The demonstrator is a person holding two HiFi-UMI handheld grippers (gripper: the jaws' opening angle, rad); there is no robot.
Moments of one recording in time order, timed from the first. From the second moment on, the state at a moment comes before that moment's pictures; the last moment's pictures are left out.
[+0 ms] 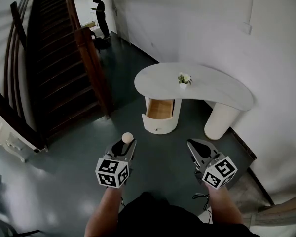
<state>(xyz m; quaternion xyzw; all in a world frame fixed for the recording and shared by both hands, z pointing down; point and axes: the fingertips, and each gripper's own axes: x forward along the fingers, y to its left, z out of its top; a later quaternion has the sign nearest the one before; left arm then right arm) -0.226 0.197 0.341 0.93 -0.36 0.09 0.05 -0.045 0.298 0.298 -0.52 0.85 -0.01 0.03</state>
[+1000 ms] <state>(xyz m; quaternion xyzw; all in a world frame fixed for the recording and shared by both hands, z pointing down) -0.140 0.047 0.400 0.94 -0.32 0.09 0.10 0.022 0.162 0.349 -0.54 0.83 -0.08 -0.04</state>
